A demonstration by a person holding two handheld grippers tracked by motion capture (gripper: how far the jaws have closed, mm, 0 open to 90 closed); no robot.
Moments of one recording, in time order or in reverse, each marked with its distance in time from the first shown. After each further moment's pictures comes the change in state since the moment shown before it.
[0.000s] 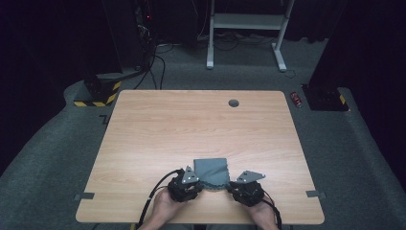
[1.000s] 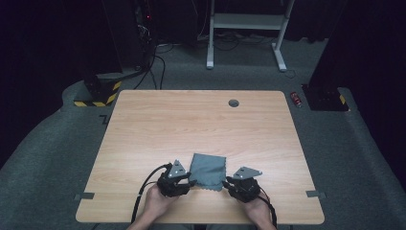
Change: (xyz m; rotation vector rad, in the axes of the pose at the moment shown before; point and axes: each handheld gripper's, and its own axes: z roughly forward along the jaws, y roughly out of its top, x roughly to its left) left arm 0.024 -0.003 -0.026 -0.067 0.013 -0.050; right arm 0.003 0.016 0.005 -0.047 -0.020 0.014
